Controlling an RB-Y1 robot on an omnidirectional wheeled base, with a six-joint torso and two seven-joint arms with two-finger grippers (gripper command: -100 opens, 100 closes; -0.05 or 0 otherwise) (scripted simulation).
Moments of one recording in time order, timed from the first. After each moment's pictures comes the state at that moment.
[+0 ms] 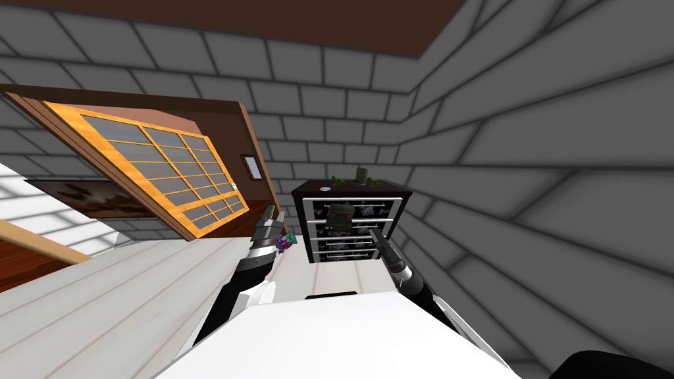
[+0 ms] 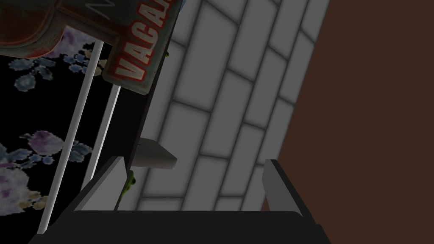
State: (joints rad) left arm 0.54 0.01 -0.07 -2.31 0.05 -0.37 -0.06; right arm 0.65 -0.52 0.14 -2.07 0.02 -0.73 0.06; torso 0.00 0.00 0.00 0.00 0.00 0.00
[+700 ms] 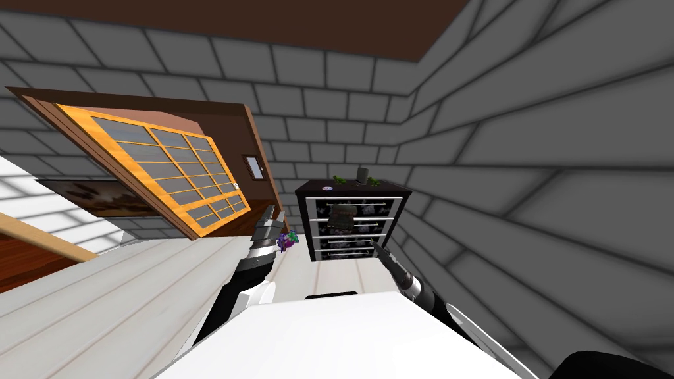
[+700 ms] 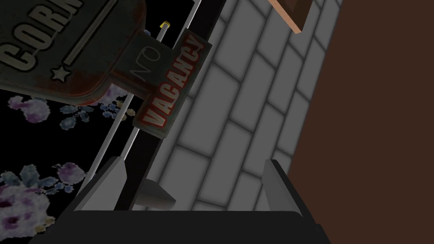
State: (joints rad) left arm 0.54 0.01 -0.07 -2.31 0.05 -0.37 -0.06; right arm 0.69 -0.73 0.19 -1.98 0.03 -0.82 0.10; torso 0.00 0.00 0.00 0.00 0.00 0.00
